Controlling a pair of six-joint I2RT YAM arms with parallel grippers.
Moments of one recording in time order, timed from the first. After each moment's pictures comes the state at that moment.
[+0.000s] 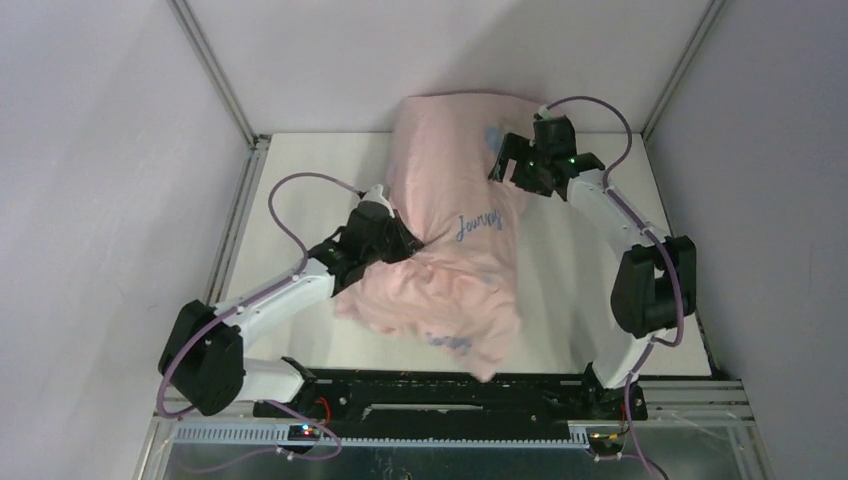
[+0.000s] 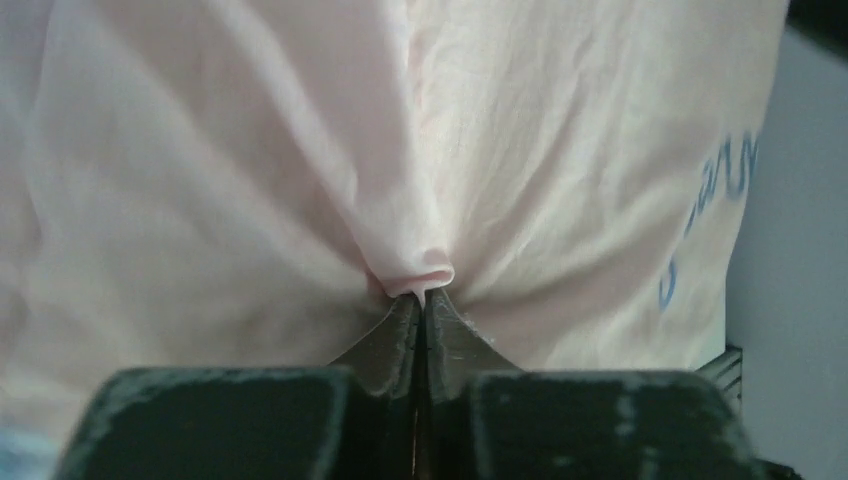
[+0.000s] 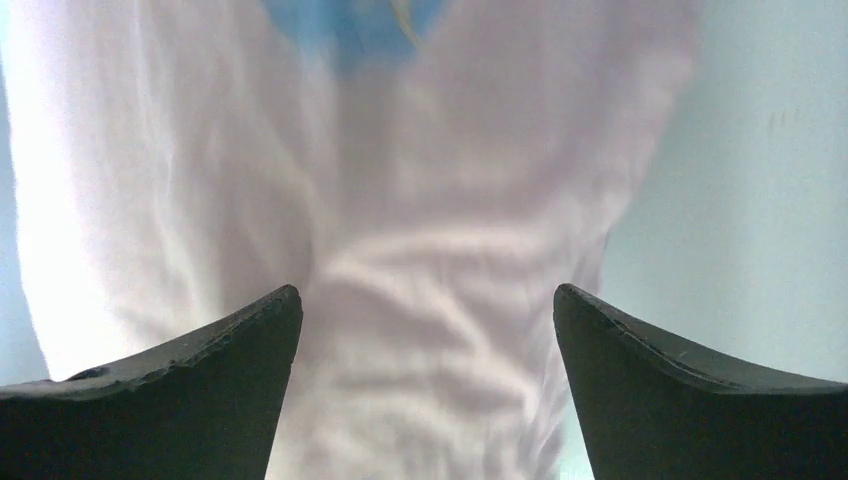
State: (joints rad) left arm -0.61 1.31 0.84 -0.11 -0.03 -0.77; right arm 0.28 1.75 1.47 -0.48 -0.10 0.54
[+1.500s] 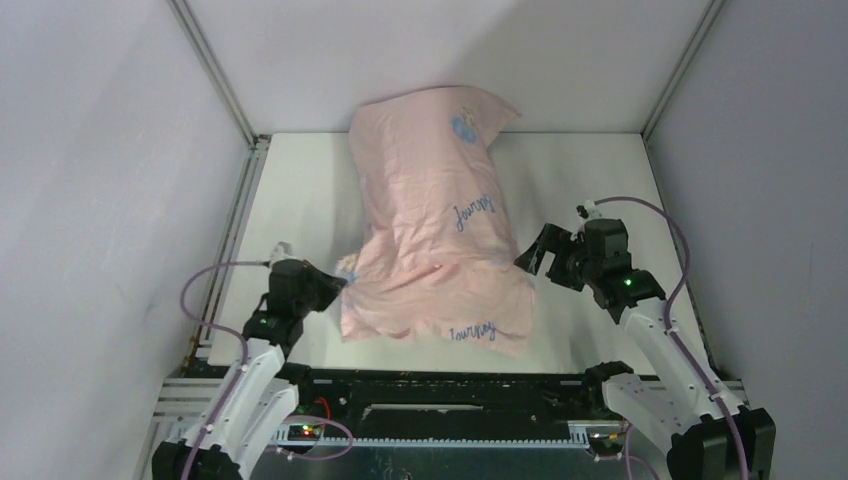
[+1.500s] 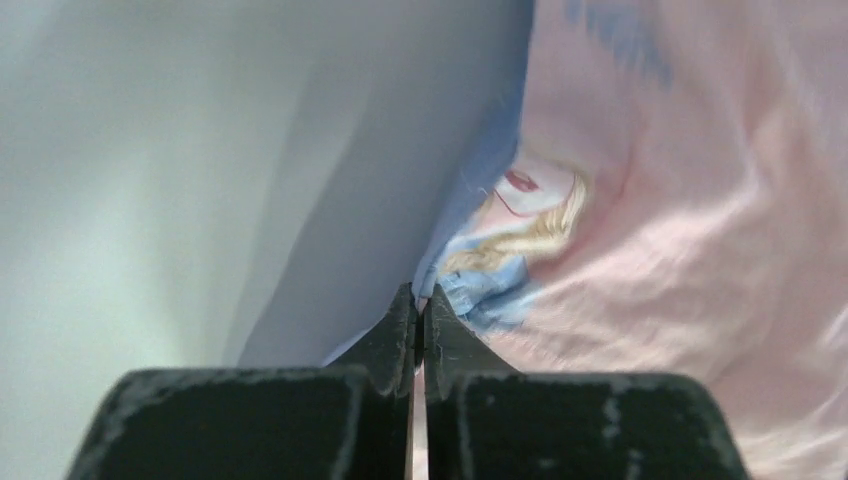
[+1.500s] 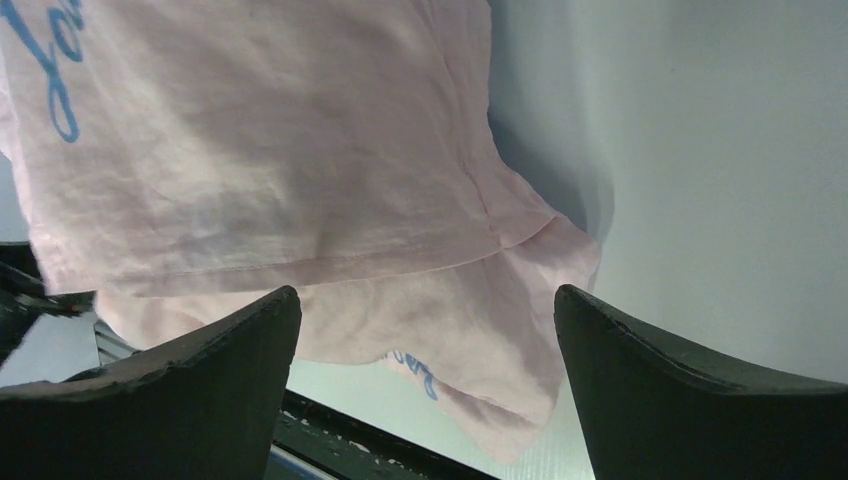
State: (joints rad) left arm -0.19 0.67 0.29 -0.24 0.07 -0.95; right arm 0.22 0.91 0.69 -0.48 -0.27 0.61
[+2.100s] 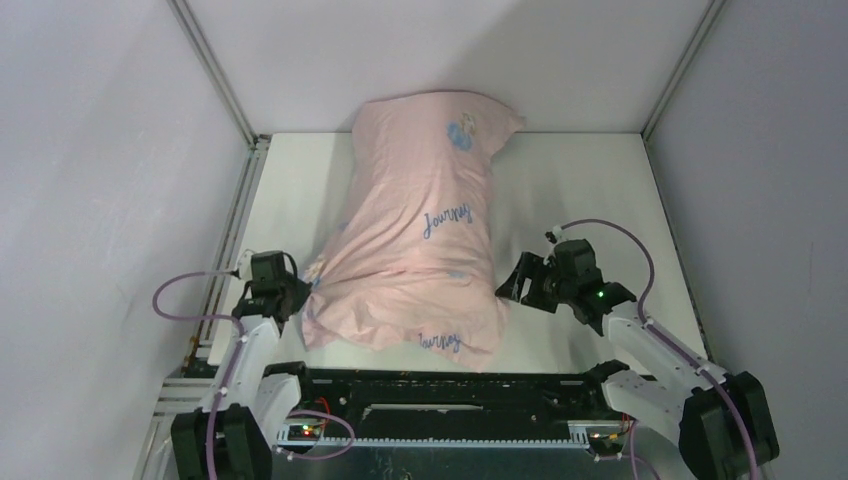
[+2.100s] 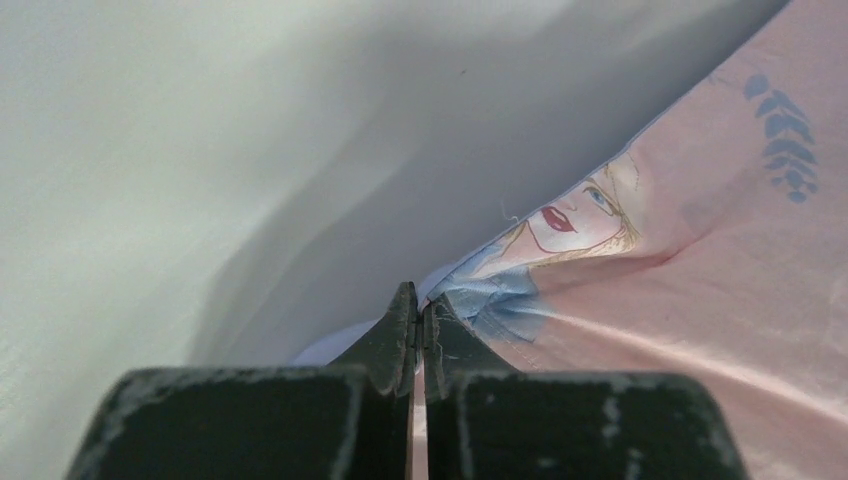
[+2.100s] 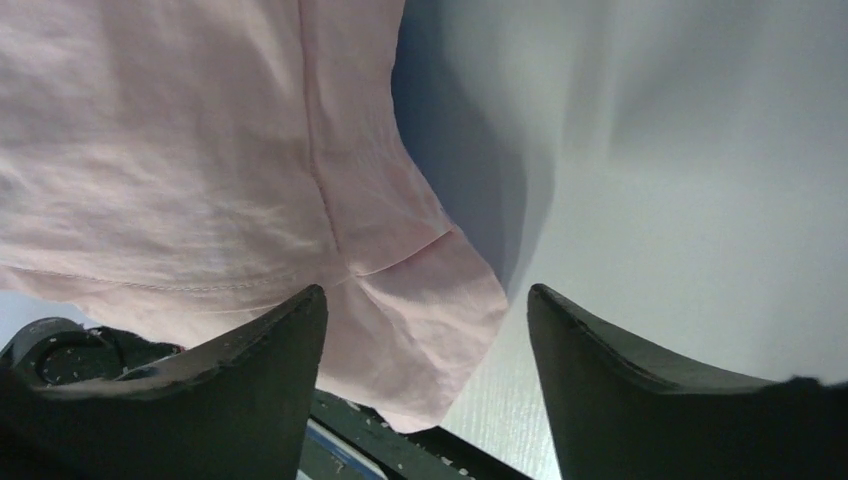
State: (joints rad) left arm 0.12 0.85 0.42 -0.42 -0.11 -0.86; right arm 0.37 0.98 0.49 -0.30 -0.32 0.70
